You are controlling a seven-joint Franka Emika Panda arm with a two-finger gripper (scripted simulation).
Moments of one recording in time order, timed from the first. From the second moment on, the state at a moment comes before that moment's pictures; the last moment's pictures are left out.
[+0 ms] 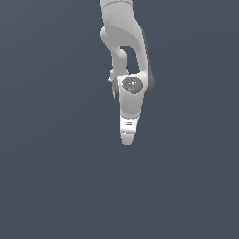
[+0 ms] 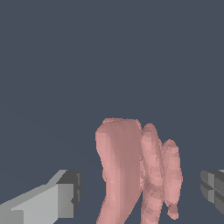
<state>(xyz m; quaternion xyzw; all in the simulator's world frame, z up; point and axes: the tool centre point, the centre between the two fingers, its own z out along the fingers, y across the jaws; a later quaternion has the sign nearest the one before) -0.039 0.044 0.079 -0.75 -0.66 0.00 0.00</state>
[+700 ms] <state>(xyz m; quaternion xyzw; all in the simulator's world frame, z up) -0.038 0.043 0.057 -0.75 -0.66 0.00 0.00</state>
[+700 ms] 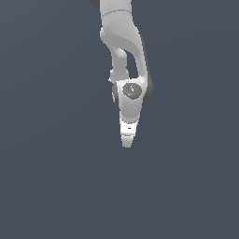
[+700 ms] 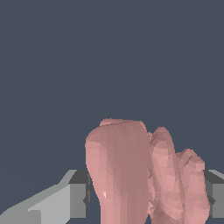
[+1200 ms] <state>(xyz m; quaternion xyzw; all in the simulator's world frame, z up) -0.037 0.036 0.057 -0.75 -0.66 0.00 0.00</state>
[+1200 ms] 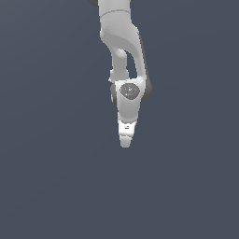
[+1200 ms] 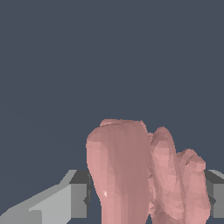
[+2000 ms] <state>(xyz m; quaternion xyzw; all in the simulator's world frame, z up) -0.018 -0.104 0.059 -0.75 -0.66 0.00 0.00</state>
